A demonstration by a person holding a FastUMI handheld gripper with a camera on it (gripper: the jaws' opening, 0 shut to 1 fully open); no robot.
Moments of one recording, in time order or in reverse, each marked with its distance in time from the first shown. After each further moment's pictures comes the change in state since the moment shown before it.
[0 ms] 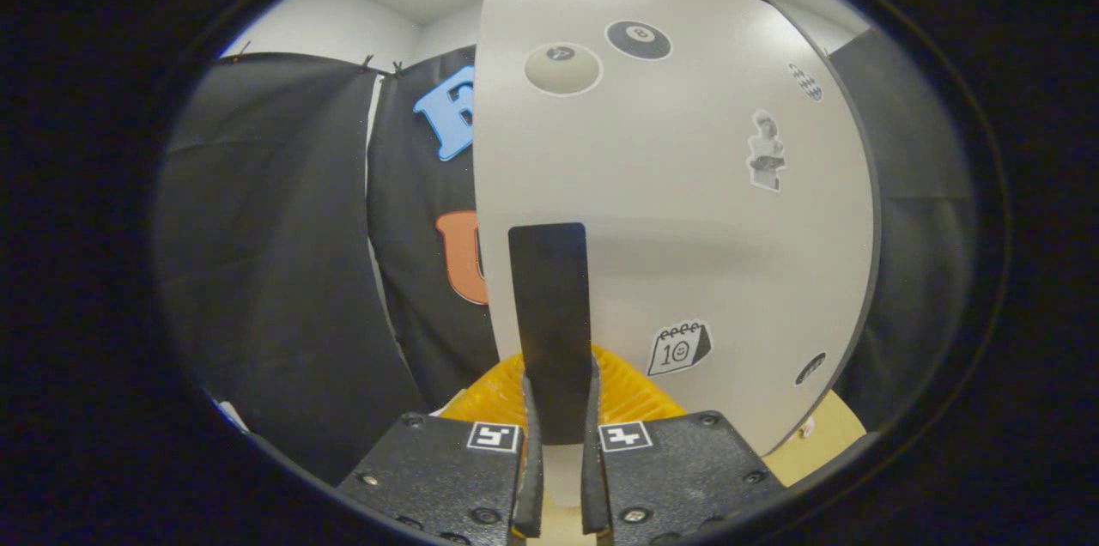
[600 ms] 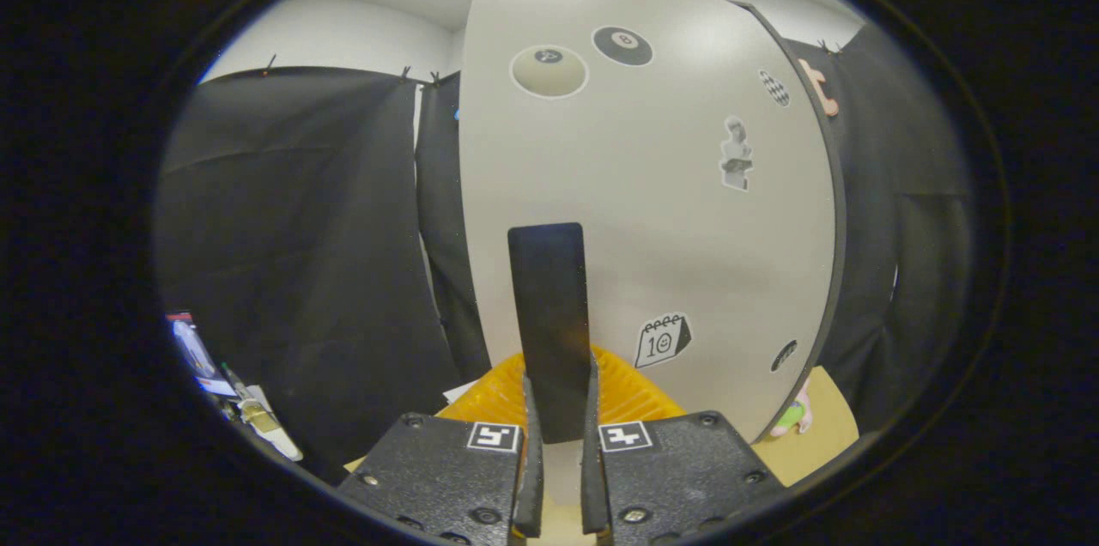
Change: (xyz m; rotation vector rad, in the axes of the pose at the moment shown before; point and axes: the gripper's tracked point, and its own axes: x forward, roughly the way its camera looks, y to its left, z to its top) arm -0.054 -0.012 -0.006 -0.016 0.016 0.157
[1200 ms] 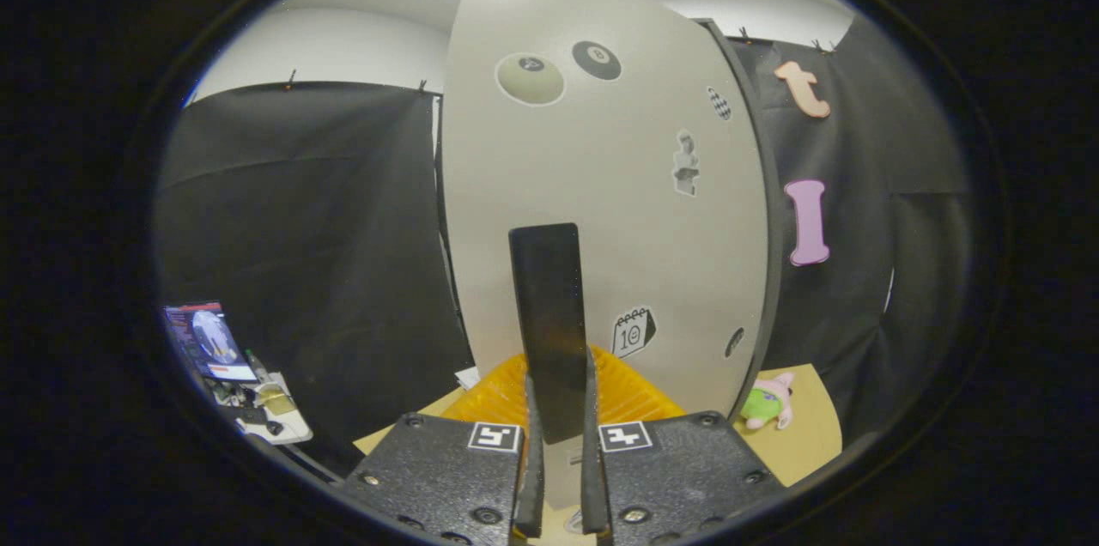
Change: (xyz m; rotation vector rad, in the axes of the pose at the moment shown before) arm -0.049 -0.034 -0.005 -0.007 -0.008 0.041
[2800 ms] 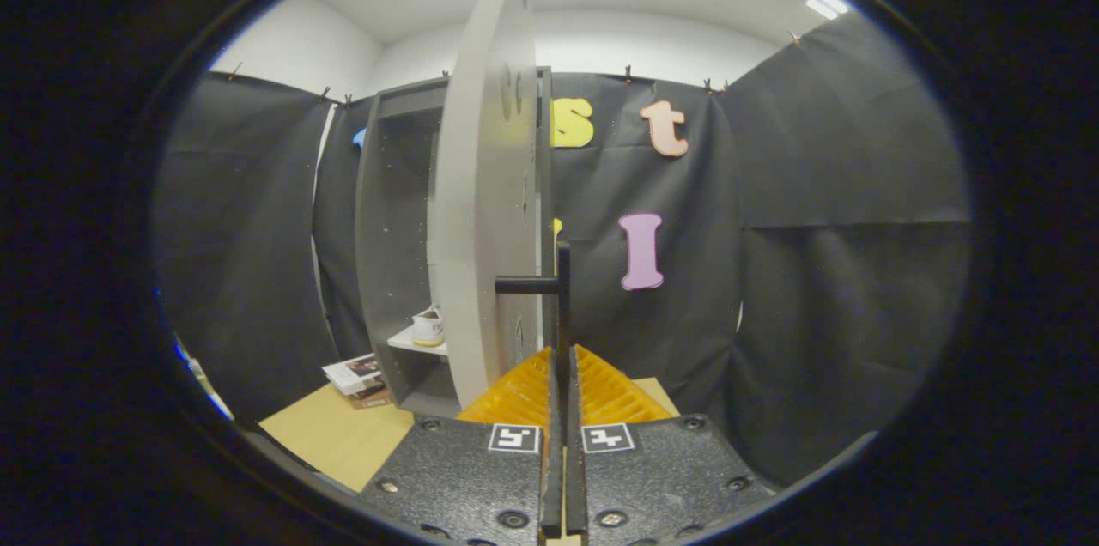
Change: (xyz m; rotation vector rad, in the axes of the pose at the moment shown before) arm -0.063 -0.109 0.020 -0.138 -0.130 -0.472
